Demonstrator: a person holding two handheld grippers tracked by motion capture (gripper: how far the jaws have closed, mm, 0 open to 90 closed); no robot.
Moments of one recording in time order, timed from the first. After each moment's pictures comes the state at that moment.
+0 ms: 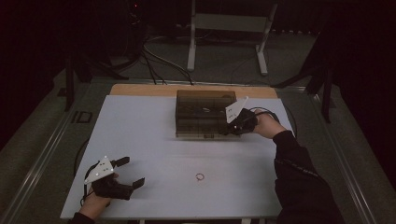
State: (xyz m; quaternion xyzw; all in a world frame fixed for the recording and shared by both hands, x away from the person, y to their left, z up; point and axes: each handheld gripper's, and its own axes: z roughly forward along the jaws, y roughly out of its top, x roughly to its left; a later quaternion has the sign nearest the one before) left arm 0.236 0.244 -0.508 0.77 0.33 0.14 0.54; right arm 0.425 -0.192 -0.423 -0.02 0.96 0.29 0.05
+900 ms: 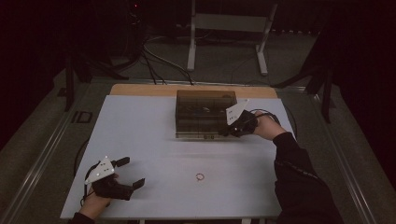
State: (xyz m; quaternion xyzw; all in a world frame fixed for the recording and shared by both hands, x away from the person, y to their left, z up) left arm 0.236 0.244 -0.508 0.77 0.33 0.15 0.53; right arm 0.421 -0.194 -0.427 -0.02 0.95 0.29 0.06
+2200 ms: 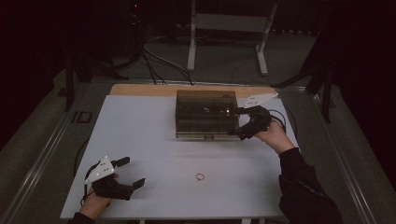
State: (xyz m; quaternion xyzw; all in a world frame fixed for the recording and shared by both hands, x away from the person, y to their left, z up) left arm 0.236 0.244 -0.507 0.77 0.33 0.14 0.54; right arm 0.396 -0.226 -0.395 0.24 0.87 0.43 0.09
